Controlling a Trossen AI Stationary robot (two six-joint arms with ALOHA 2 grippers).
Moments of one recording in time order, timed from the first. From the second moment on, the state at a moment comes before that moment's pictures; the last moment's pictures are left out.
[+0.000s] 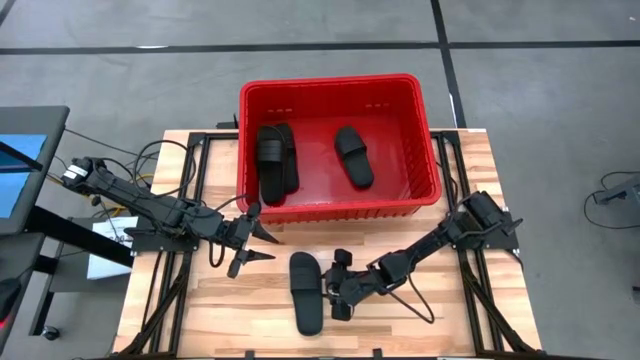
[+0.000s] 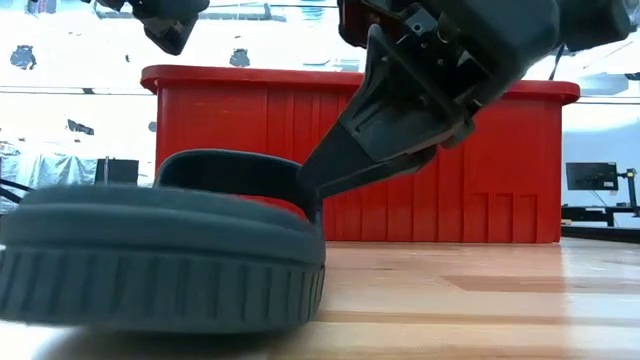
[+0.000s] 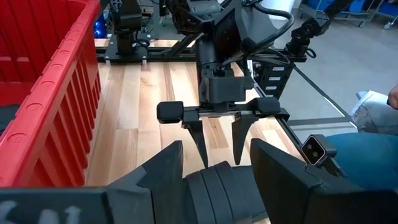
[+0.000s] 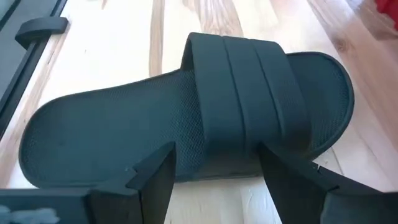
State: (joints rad) left arm -0.36 0.94 0.58 0.07 -0.11 -0.15; right arm 0.50 1.99 1.10 0.16 0.36 0.39
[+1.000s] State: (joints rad) left arm -0.41 0.94 0.58 0.06 -0.11 -0.17; right arm 0.50 1.98 1.09 0.11 0.35 0.52
